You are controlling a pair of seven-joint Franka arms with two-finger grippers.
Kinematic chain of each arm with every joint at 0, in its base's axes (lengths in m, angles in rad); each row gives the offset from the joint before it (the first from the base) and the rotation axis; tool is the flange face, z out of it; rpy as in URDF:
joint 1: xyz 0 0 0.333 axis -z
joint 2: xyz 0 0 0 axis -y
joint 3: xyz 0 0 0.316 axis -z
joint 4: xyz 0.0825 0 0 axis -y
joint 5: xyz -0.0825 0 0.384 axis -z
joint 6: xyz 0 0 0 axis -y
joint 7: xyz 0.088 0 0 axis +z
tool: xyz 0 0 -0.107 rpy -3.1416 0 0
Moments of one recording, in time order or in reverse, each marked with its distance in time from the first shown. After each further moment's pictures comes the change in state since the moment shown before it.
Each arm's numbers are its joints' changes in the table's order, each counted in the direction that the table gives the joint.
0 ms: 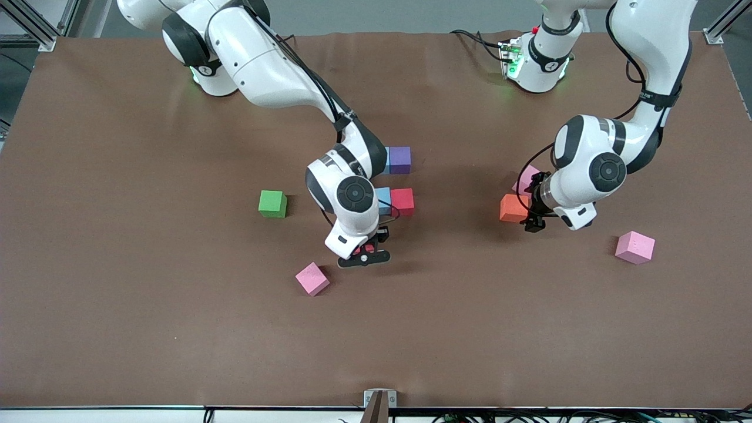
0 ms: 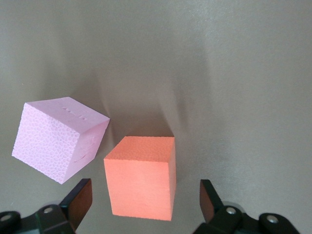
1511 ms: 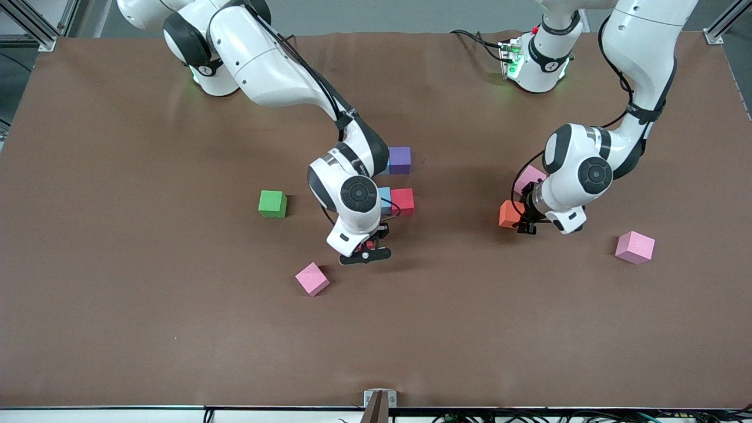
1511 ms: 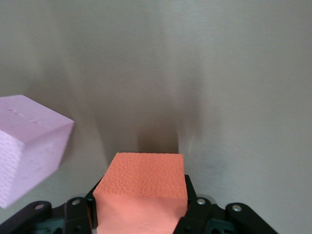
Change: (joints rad) left arm 0.010 -0.078 0.004 -0.004 0.000 0.170 0.000; right arm -0.007 0.000 -0.002 0.001 0.000 -0.034 0.001
